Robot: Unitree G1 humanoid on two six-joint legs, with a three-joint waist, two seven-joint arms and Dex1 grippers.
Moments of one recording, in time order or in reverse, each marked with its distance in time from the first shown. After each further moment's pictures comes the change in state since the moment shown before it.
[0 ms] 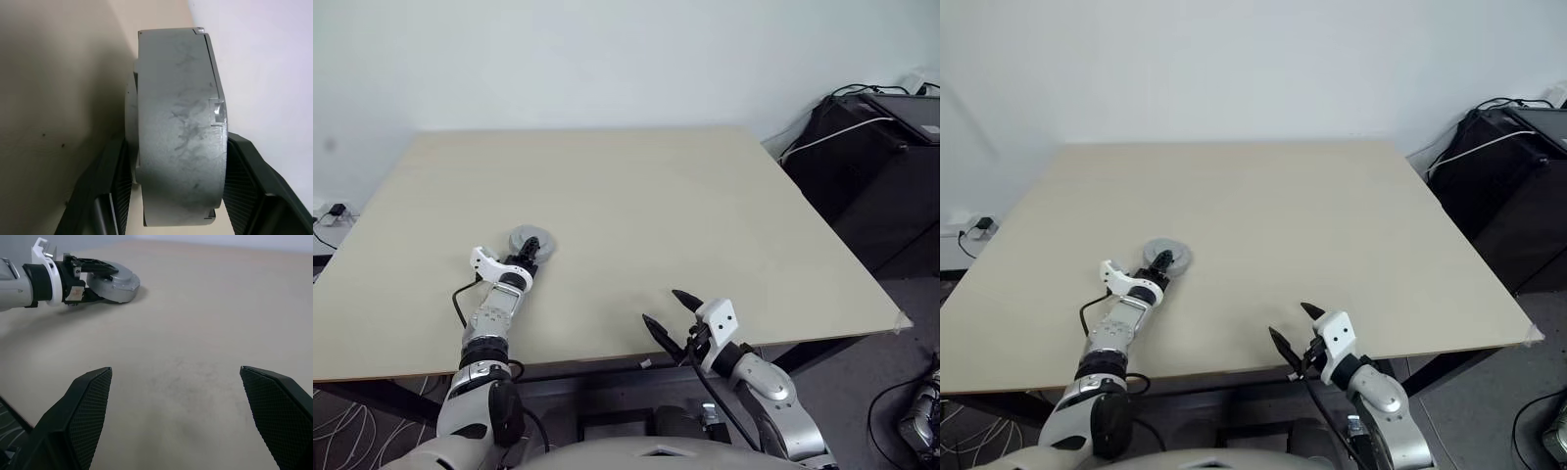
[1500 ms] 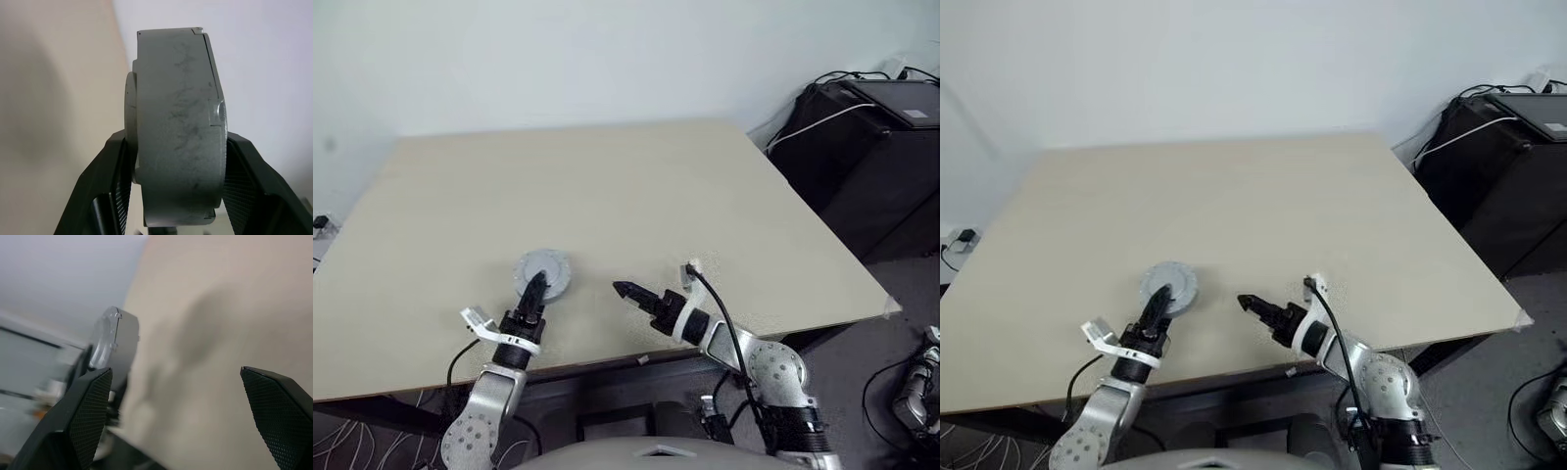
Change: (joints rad) left arm 0.736 -0.143 -0.283 -0.886 -0.502 0.130 -0.035; right arm -0.242 0.112 -0.161 -0.123 0.733 0.903 -0.232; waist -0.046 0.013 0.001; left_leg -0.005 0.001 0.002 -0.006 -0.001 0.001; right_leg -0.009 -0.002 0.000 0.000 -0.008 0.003
